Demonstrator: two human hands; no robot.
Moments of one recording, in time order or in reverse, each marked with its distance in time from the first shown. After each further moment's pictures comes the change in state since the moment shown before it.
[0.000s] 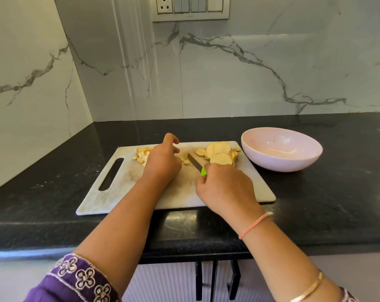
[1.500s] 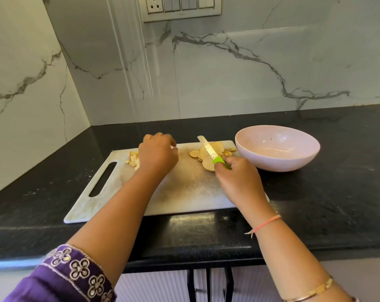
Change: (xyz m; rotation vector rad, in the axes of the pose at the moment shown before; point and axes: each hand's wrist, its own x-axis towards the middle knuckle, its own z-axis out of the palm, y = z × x) left_hand 0.022 0.016 0.000 0.459 0.044 -0.002; right_hand 0.018 0.051 0.018 0.670 0.148 0.202
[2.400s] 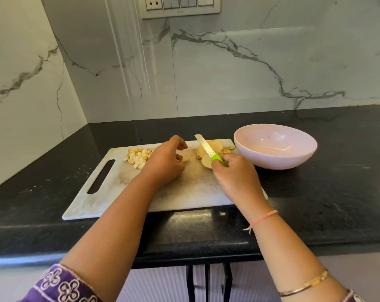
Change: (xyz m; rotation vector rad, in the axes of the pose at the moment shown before) left_hand -0.014 0.005 0.011 -0.477 -0.171 0.142; right_hand 0.005 -0.002 0.000 -0.071 -0.018 0.004
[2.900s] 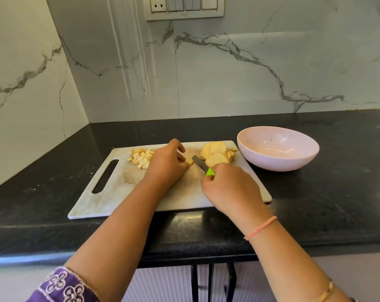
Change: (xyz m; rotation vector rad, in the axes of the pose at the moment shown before) left_hand -0.016 0.000 -0.003 -0.020 0.071 -0.043; right_hand -0.027 -0.032 0.000 -0.458 -0.149 -0.051
